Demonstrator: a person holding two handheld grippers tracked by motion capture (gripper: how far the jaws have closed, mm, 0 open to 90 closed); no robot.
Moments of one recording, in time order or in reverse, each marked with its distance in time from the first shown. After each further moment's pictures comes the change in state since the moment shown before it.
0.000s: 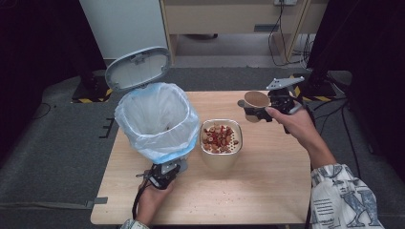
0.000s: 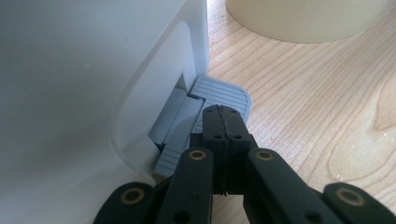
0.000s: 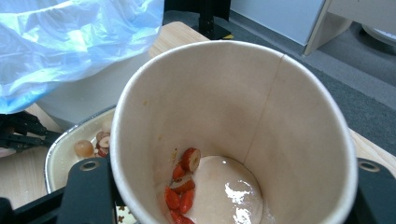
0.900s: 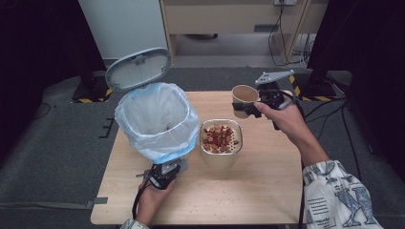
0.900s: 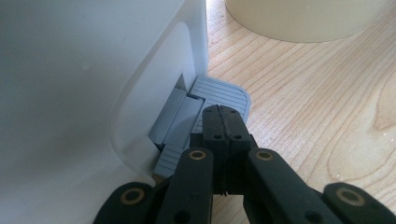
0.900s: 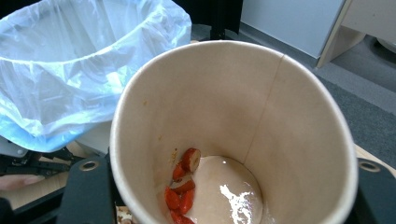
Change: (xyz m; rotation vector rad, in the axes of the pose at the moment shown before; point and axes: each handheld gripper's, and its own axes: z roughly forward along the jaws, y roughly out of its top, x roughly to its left) left arm 0.000 0.000 0.000 -0.001 0.004 0.008; right arm 0.025 0.033 0.010 -0.034 0.040 -0.002
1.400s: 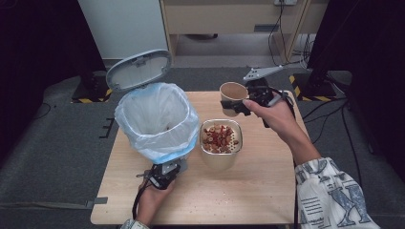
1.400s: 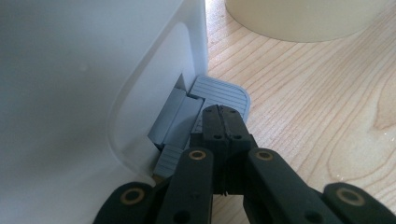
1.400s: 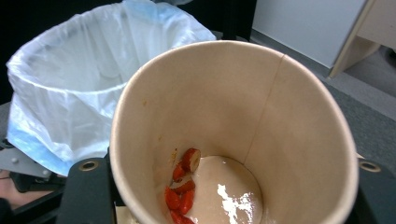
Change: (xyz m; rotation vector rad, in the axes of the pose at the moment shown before) left arm -0.001 0.000 0.000 -0.002 0.003 0.004; right arm 0.024 0.025 0.012 -0.014 0.040 -0.021
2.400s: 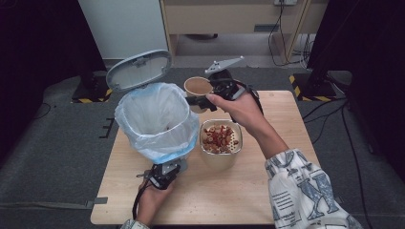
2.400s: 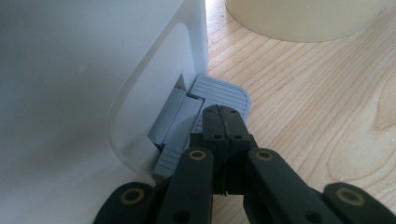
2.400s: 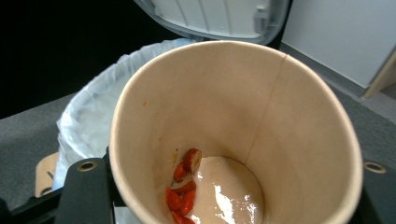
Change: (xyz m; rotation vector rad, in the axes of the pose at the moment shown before) left arm 0.000 0.000 0.000 0.001 0.000 -0.002; right arm 0.054 0.056 0.054 -0.014 0.085 -0.033
